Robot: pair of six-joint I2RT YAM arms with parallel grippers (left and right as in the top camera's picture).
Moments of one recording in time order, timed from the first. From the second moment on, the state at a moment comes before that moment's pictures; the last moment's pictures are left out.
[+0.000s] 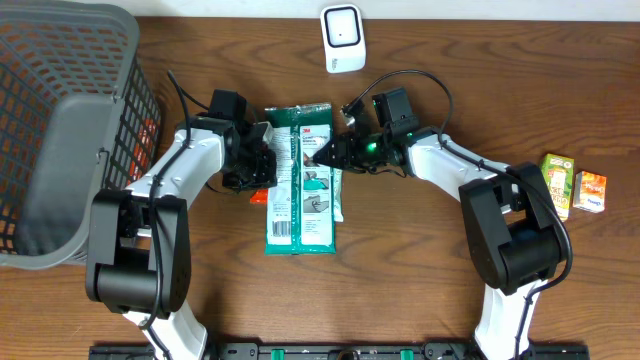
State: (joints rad) left arm -0.15 1.87 1.19 -0.77 0.43 -0.12; right arm 0.39 2.05 1.24 -0.17 -0.84 0.53
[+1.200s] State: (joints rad) left arm 0.01 1.83 1.19 -0.78 0.83 -0.15; right arm 0.37 2.05 1.24 -0.21 -1.05 0.35
